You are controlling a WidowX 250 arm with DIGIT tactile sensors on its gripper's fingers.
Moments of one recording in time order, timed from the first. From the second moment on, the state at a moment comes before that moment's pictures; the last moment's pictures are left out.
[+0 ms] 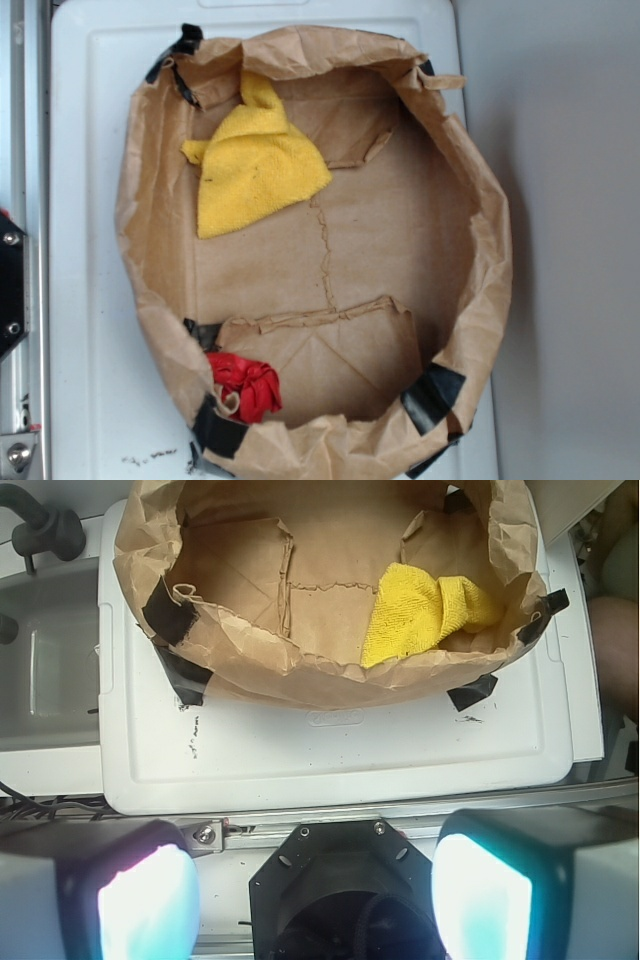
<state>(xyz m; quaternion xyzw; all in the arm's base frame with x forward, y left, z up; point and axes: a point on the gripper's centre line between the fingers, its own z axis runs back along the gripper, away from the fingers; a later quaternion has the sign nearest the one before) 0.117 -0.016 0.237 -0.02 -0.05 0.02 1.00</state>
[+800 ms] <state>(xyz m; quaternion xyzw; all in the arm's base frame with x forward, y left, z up) 0.120 -0.022 0.231 -0.02 -0.03 0.02 1.00</state>
